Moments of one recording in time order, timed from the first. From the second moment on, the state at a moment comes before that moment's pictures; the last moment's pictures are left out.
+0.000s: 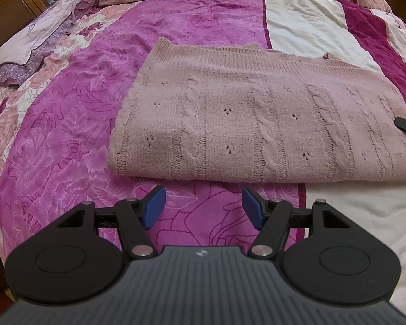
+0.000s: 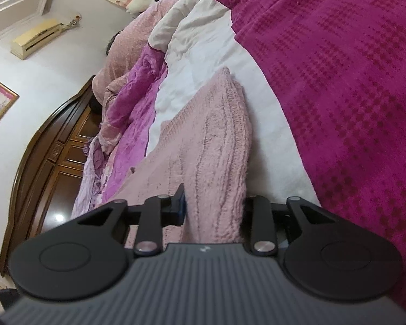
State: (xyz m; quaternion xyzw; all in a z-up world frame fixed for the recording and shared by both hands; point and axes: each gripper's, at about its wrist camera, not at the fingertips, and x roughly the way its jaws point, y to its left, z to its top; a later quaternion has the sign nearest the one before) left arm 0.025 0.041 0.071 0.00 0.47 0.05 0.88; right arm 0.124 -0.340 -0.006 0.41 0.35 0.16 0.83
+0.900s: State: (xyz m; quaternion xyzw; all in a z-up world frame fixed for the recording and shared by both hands) left arm 0.019 0.060 0.076 -0.02 0.46 0.07 0.88; right arm 0.123 -0.285 0.081 0.34 0.31 0.19 0.87
